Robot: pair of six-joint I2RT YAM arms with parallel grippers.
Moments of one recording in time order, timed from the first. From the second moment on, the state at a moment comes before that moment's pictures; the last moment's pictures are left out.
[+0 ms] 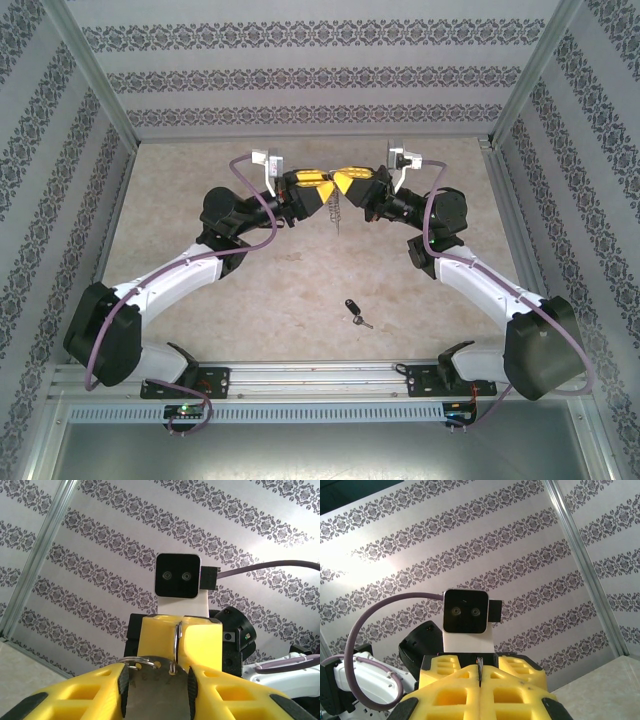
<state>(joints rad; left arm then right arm) -0.55 1.39 0.92 0.90 0.66 -0.75 0.42 1.29 0.82 1.05 -0.81 0.87</state>
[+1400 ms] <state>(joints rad) -0.57 1.38 0.92 0.84 0.69 -0.60 0.28 1.09 0.77 0.80 -0.77 0.76</state>
